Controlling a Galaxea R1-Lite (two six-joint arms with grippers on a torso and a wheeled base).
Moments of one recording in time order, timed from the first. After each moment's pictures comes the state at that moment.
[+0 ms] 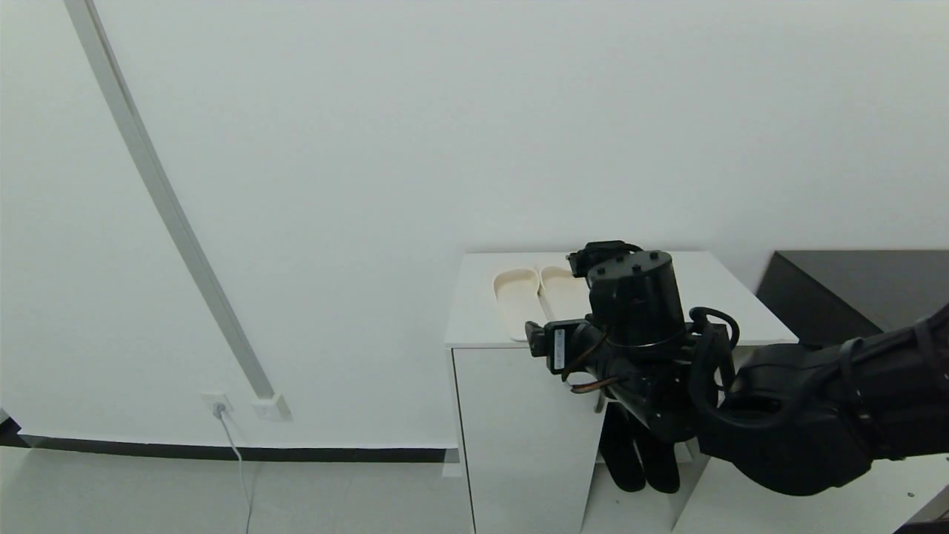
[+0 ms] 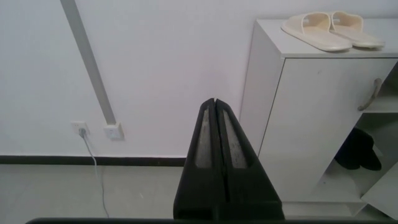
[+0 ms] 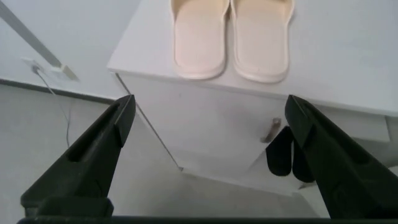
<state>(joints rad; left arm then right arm) 0.00 0.00 0.00 0.00 0.06 0.01 0.84 1.89 -1.09 -0.46 -0.57 0.28</state>
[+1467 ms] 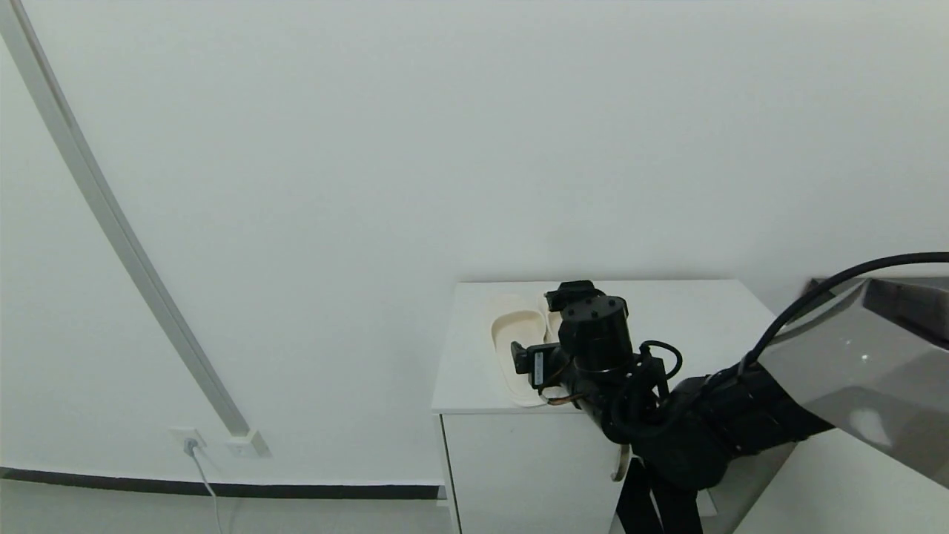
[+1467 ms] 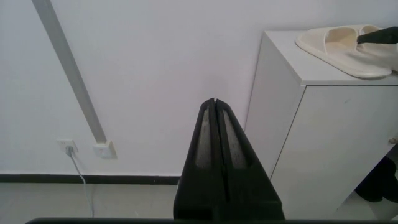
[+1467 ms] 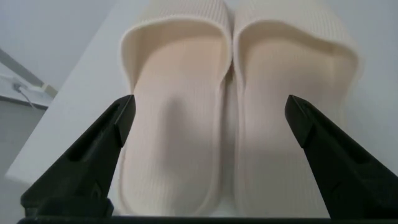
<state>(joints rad) 0.00 0.00 0.00 0.00 0.06 0.01 0.76 2.15 -1.12 -0.72 -0.46 0.25</state>
